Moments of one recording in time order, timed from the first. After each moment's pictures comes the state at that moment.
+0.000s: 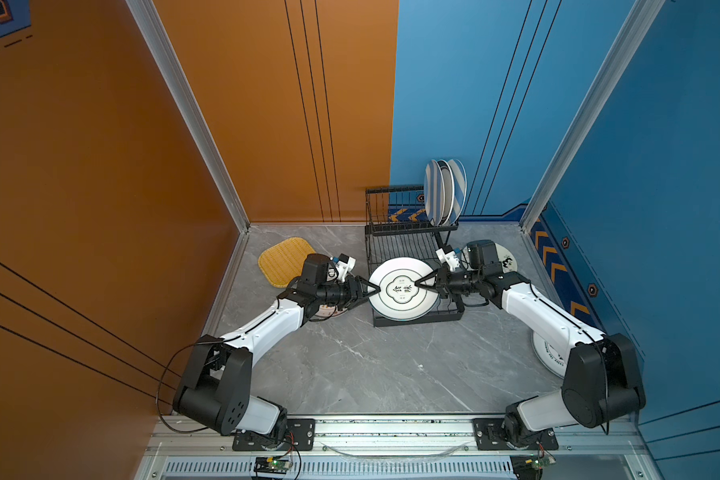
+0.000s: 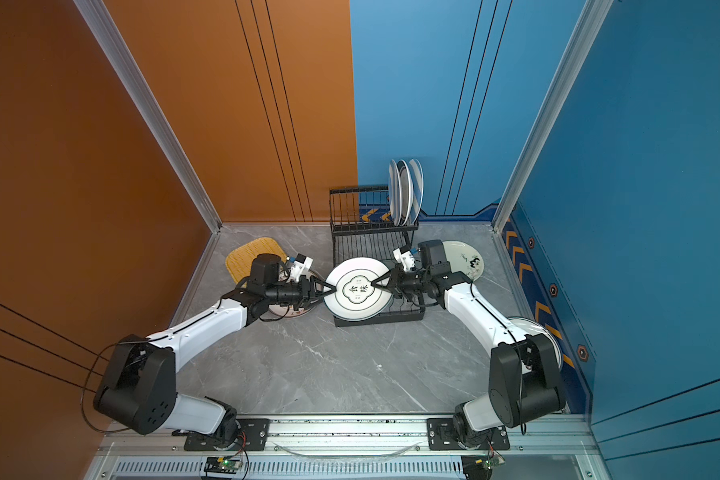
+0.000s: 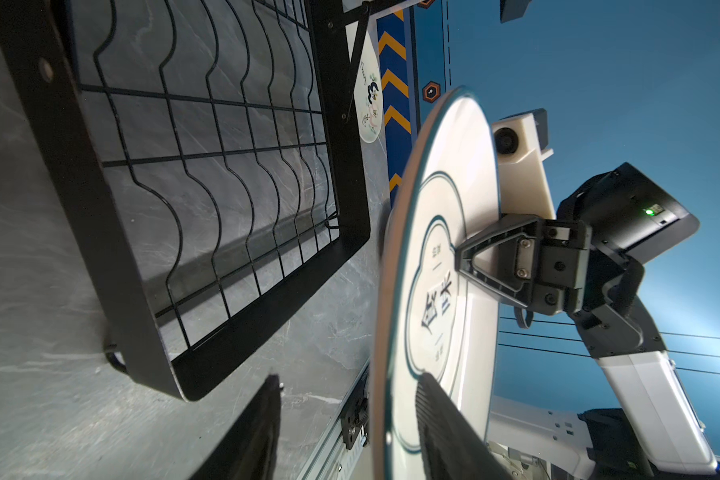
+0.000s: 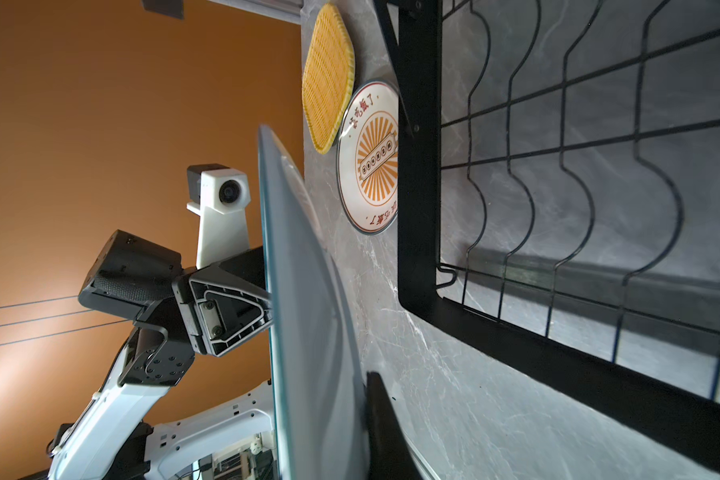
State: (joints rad) left arm -0.35 1.45 0.87 -0.02 0.82 -0.86; right arm 0.28 1.47 1.10 -0.39 -0.83 0.77
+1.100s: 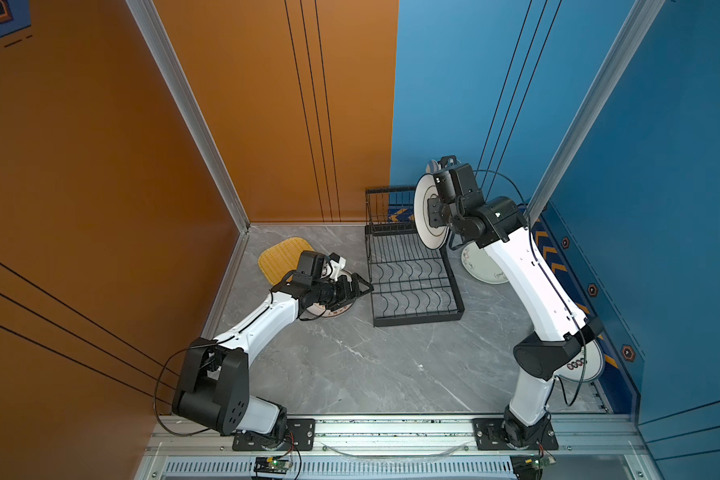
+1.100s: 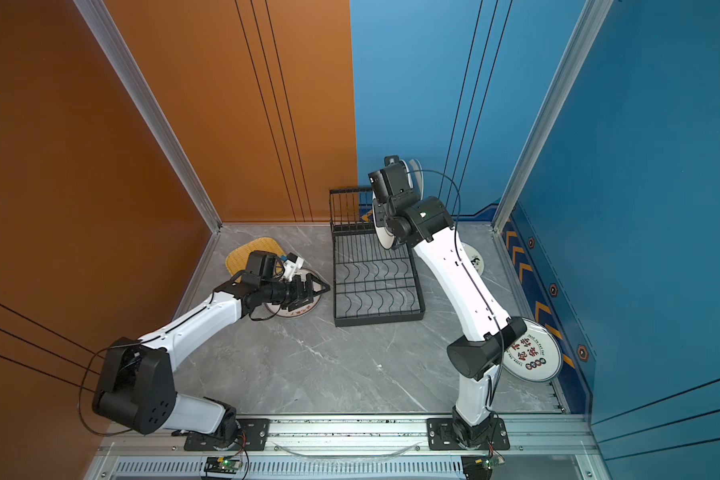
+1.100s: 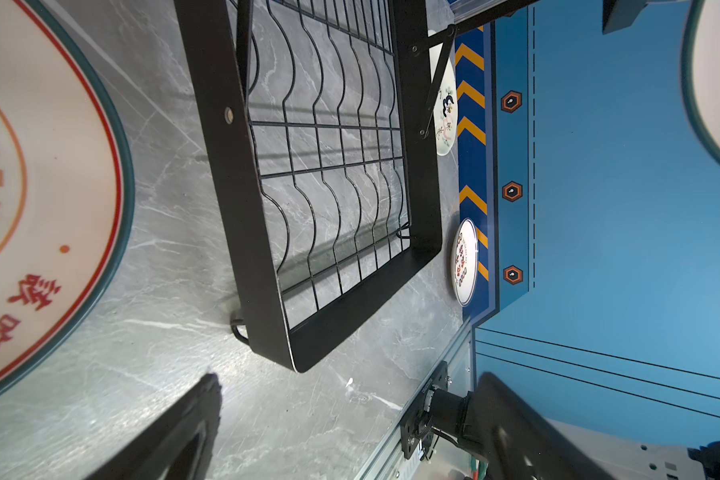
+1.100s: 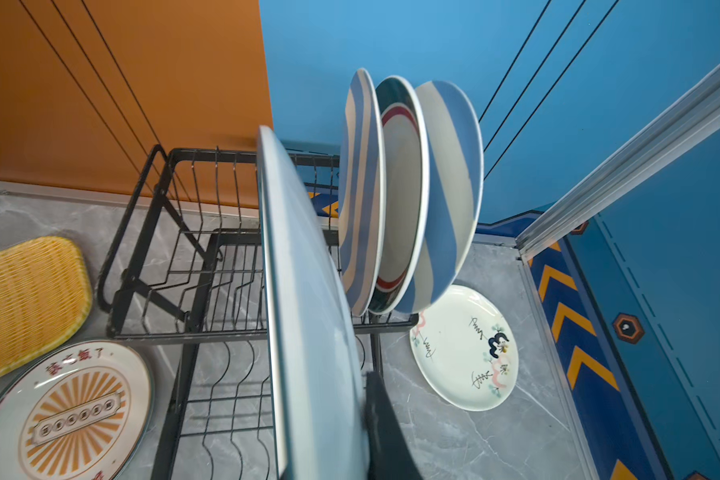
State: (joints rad) left arm -0.30 1.45 0.96 -0.31 0.68 -0.66; right arm 0.57 1.86 2.34 -1.10 0.55 0.20
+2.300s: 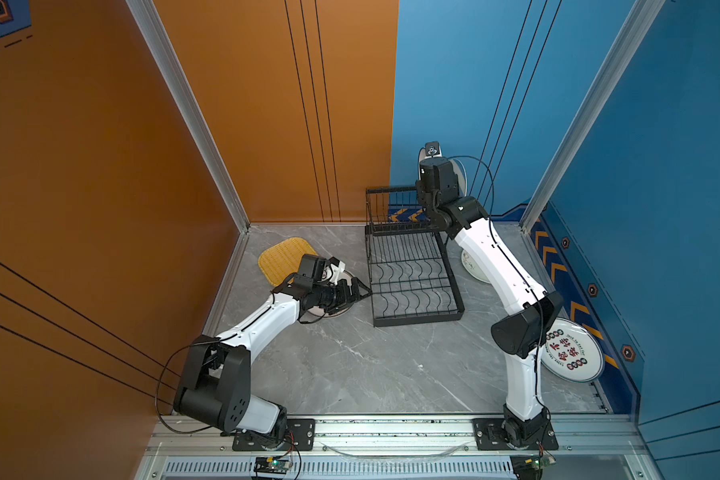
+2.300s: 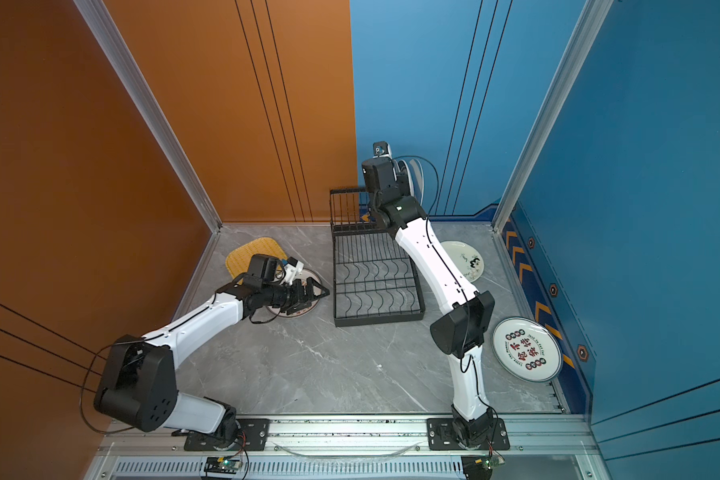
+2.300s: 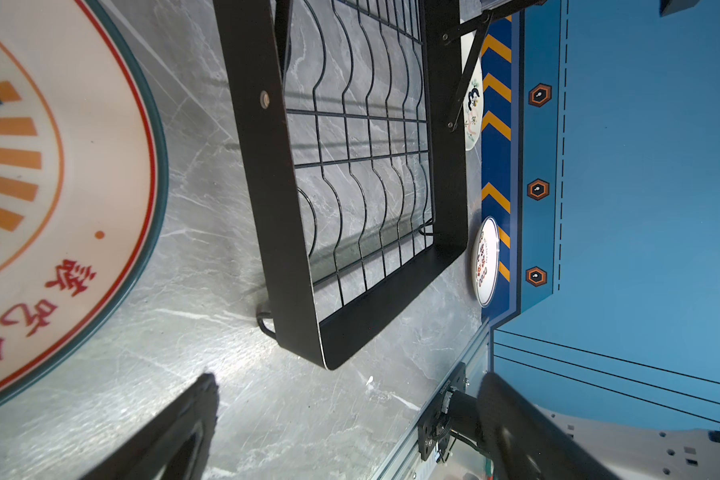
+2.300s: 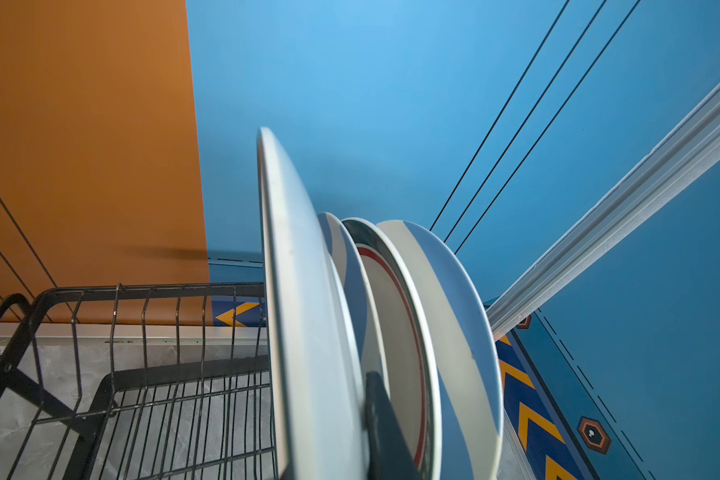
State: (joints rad) left arm -0.30 1.46 0.94 -0.32 0.65 -0.64; right arm 0.52 2.06 2.35 -0.62 0.71 -0.05
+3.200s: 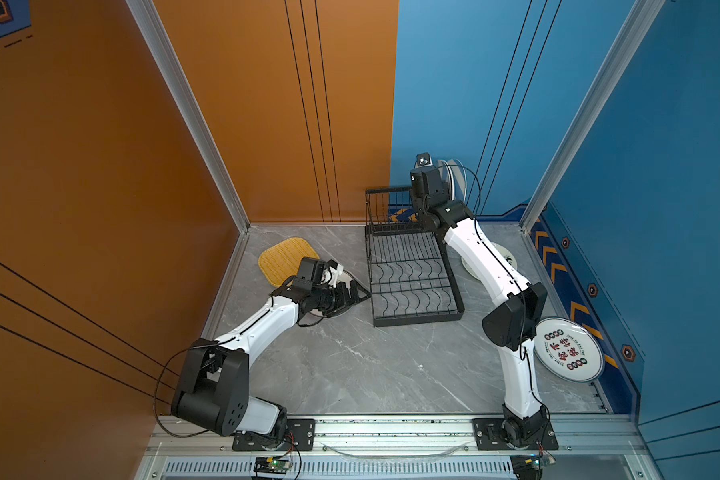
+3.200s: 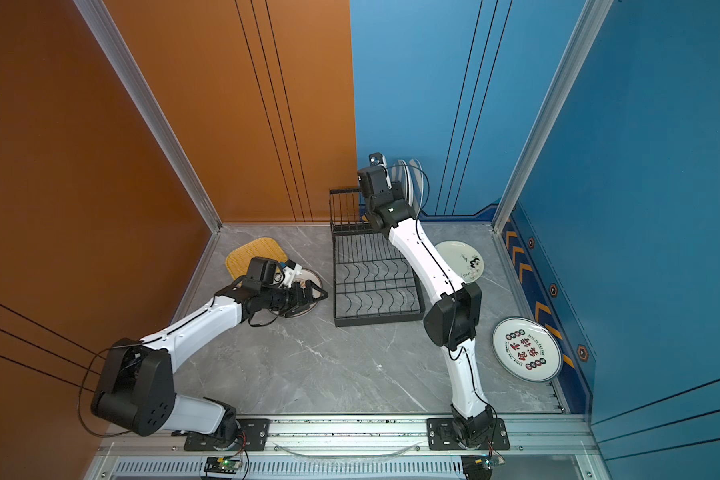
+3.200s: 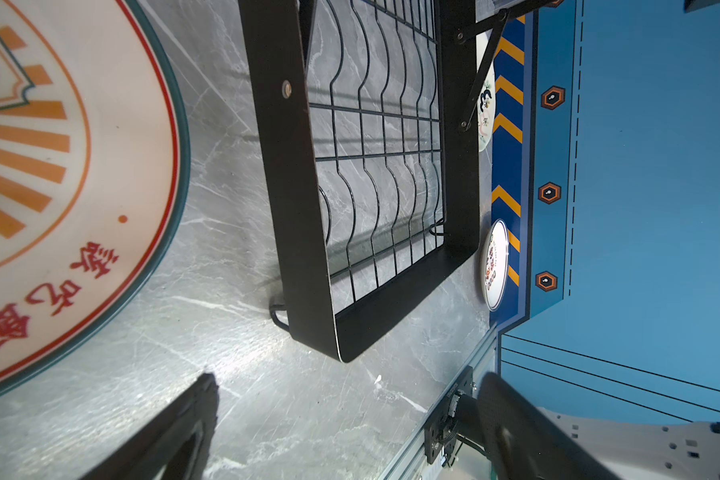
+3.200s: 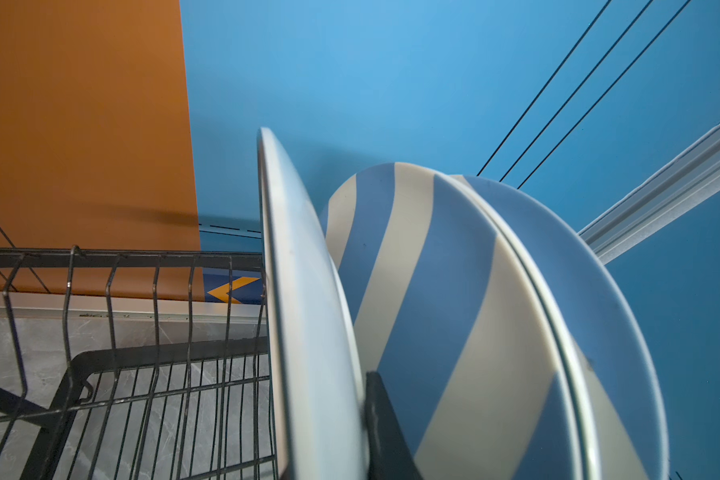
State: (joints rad) left arm -0.30 1.43 0.90 -0.33 0.62 -0.64; right arm 0.50 2.15 2.35 -0.62 0.71 -0.04
